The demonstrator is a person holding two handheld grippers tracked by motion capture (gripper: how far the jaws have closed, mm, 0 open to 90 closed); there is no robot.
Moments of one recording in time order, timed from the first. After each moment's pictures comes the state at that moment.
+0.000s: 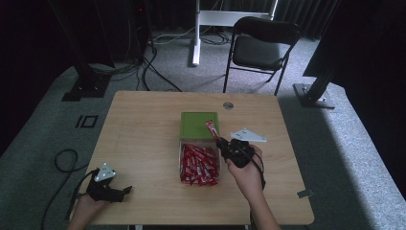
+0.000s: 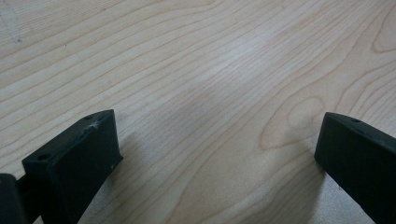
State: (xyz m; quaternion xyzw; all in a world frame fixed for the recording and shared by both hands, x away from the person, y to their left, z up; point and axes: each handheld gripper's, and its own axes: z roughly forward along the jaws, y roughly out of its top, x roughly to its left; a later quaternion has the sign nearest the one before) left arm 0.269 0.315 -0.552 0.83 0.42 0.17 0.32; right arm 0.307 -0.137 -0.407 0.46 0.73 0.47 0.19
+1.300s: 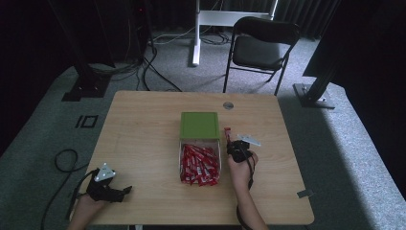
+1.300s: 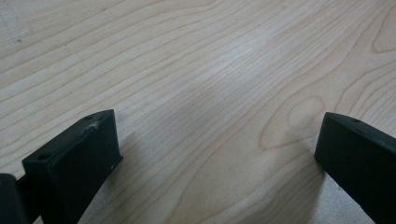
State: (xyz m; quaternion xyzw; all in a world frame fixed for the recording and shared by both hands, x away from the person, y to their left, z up) left arm 0.269 0.315 -0.553 0.83 0.42 0.17 0.33; right arm 0.376 -0.157 -0.534 0.63 0.63 0.40 0.21
